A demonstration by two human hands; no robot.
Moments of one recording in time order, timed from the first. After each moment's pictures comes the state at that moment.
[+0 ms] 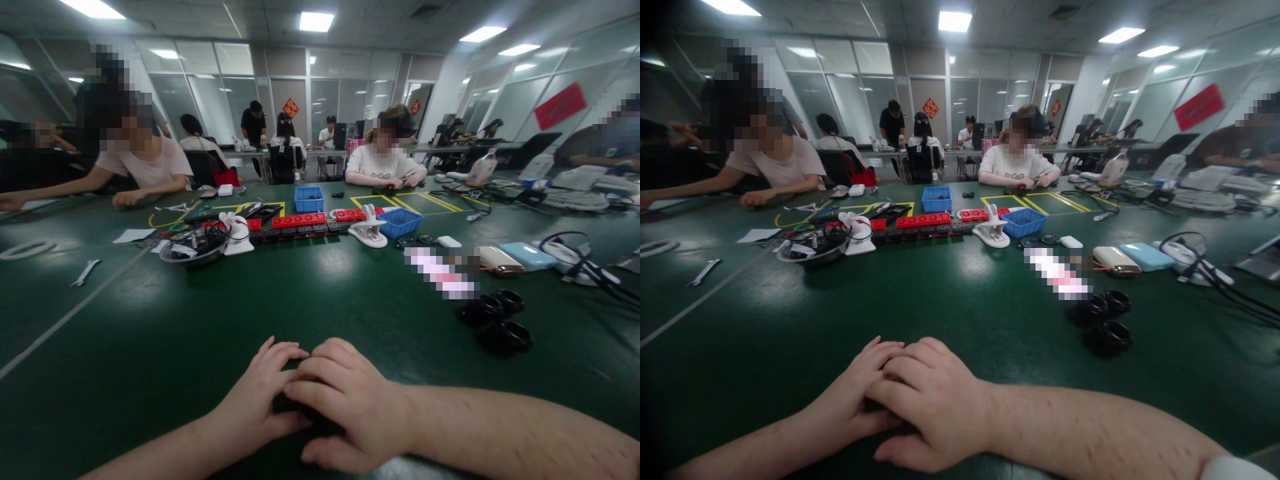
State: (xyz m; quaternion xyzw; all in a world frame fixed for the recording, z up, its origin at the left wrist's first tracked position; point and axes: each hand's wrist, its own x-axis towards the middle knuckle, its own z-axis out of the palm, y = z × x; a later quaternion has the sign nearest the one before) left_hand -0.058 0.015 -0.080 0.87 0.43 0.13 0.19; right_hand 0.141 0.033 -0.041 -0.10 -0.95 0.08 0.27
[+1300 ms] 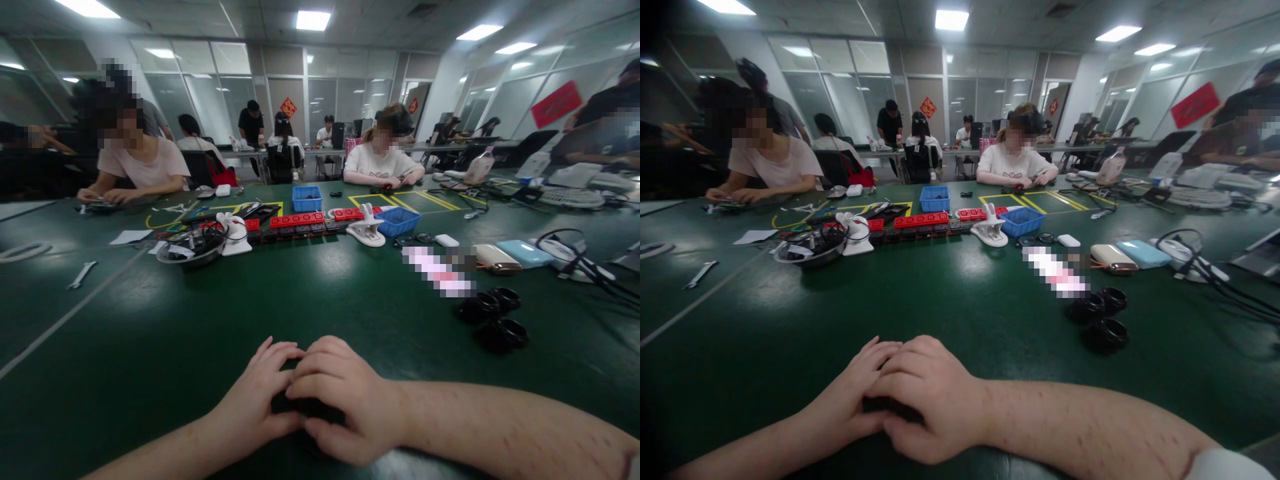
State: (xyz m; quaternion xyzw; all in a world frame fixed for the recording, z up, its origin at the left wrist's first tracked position) left_hand -0.057 0.016 -0.074 0.87 0.43 0.10 0.19; right_hand 0.139 0.036 -0.042 -0.09 -0.91 0.20 0.35
